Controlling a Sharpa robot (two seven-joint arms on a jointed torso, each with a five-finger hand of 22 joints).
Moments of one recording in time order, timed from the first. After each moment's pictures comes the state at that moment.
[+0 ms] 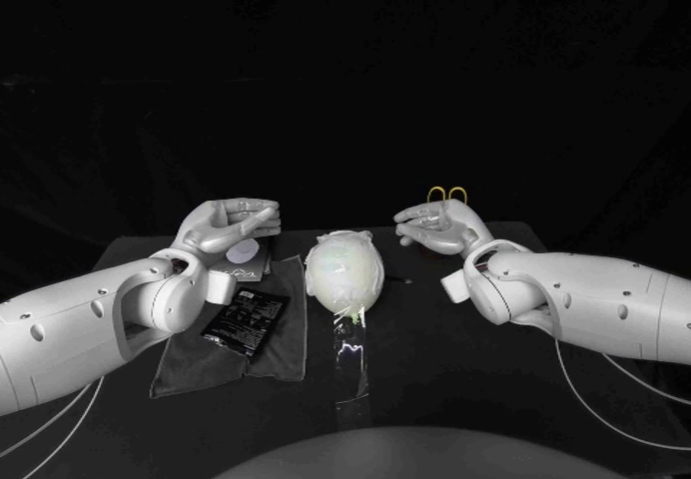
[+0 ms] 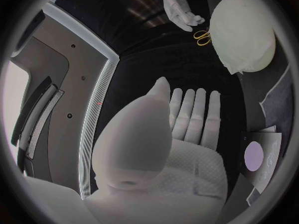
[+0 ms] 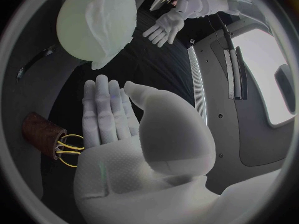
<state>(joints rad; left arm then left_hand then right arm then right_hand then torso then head) 1.08 -0.83 -0.07 1.40 -0.08 -0.24 0.48 1.63 -0.08 0.10 0.29 0.05 0.86 0.21 0.26 0.23 0.96 0.19 0.11 0.07 0.83 0.17 0.27 0.16 0.12 0.77 0.28 0.17 0.11 1.09 -0.84 -0.17 1.45 -0.38 -0.59 0.39 1.36 -0.12 0.56 0.07 0.05 0.92 0.20 0.14 0.41 1.13 0.14 0.11 0.17 1.05 0.11 0.17 0.54 0.17 0.88 0.21 0.06 0.88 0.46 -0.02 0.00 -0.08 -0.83</state>
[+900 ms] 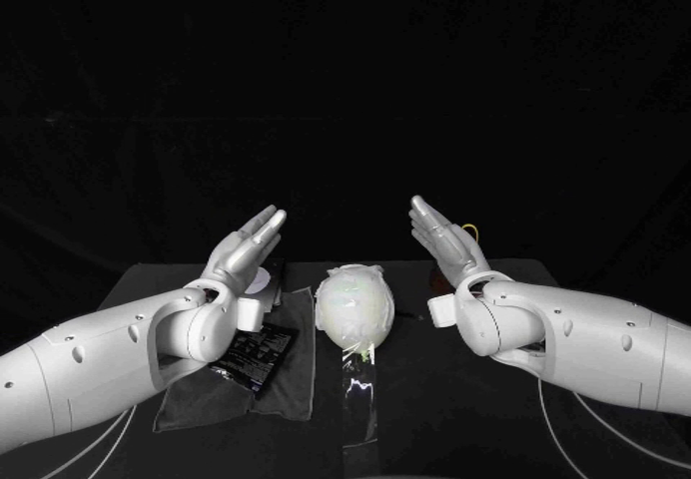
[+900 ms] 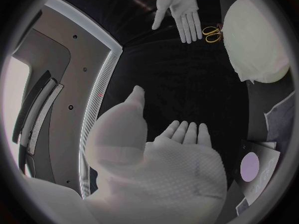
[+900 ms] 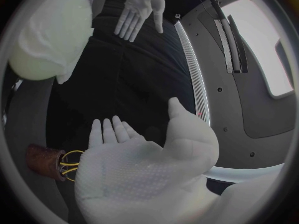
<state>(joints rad) 1.07 -0.78 -0.05 1.42 0.00 -0.32 0.52 0.94 -0.01 0.01 0.04 0.01 0.11 0.02 0.03 0.03 0.12 0.03 0.01 0.01 0.10 0.02 0.03 0.02 0.02 0.08 0.04 0.01 0.01 1.05 -0.79 -0.04 1.51 -0.14 -0.62 0.47 0.45 -0.02 0.06 0.02 0.01 0.11 0.03 0.02 0.05 0.21 0.02 0.01 0.01 0.13 0.02 0.01 0.05 0.04 0.11 0.03 0.01 0.08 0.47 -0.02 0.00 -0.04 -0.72</state>
